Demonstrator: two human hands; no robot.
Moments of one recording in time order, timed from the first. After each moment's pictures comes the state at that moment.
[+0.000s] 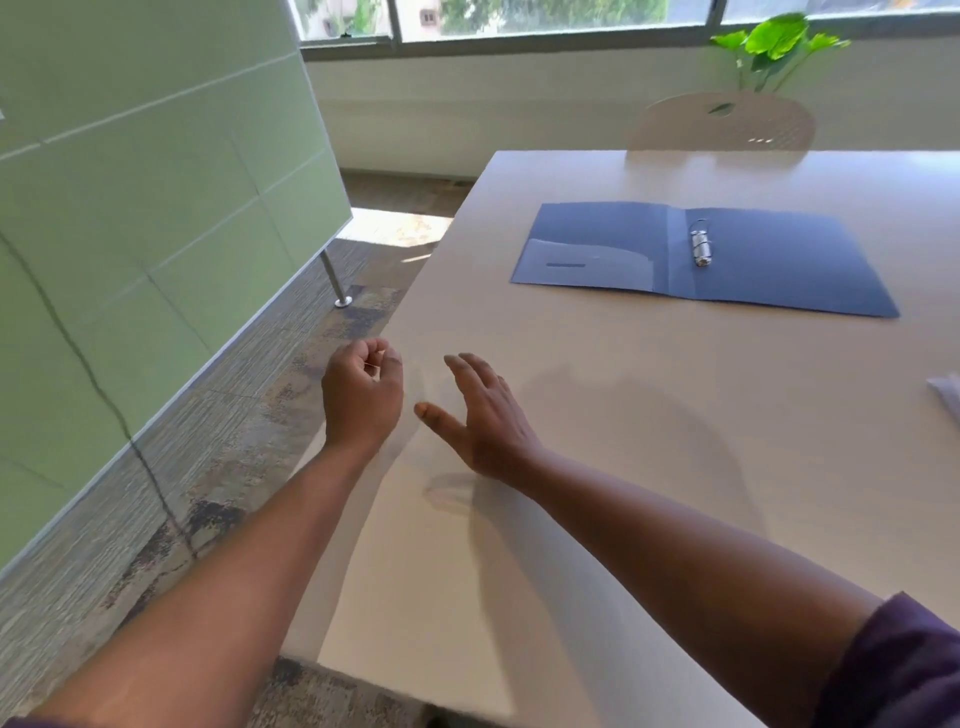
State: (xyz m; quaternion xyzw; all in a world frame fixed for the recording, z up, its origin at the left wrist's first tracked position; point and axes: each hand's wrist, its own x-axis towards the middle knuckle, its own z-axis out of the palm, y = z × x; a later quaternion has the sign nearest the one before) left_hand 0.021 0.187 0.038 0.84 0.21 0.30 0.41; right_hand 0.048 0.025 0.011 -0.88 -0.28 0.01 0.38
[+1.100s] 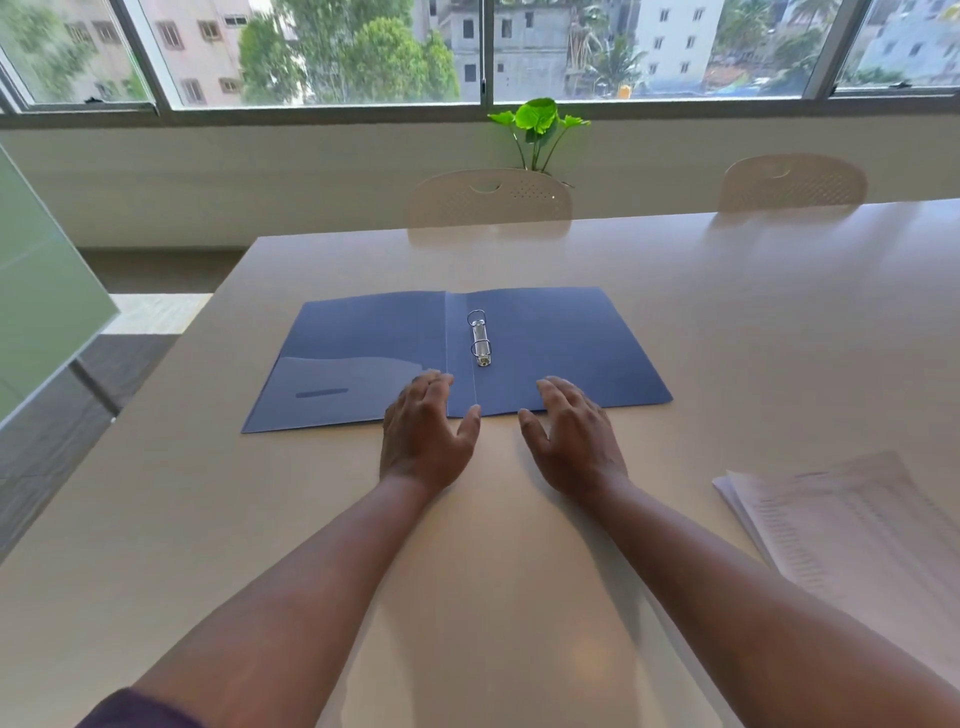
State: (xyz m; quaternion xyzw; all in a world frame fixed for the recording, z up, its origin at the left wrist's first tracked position) left_hand 0.303 -0.096 -0.012 0.94 -0.07 0.18 0.27; right_hand 0.271 -0.285 -0.003 -0.96 -0.01 -0.12 0.25
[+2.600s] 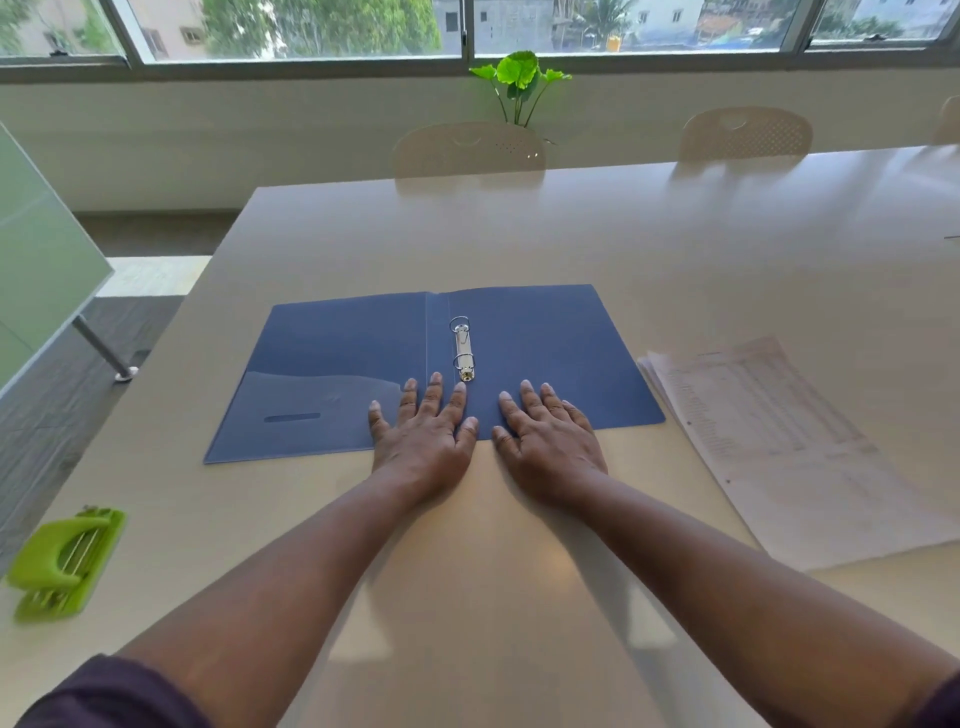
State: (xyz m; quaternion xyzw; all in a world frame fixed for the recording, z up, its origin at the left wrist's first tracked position) left_hand 0.120 -0.088 -0.001 0.99 -0.08 -0.09 0.09; right_hand 0.091 -0.264 -0.006 -0.99 -0.03 0.05 0.10
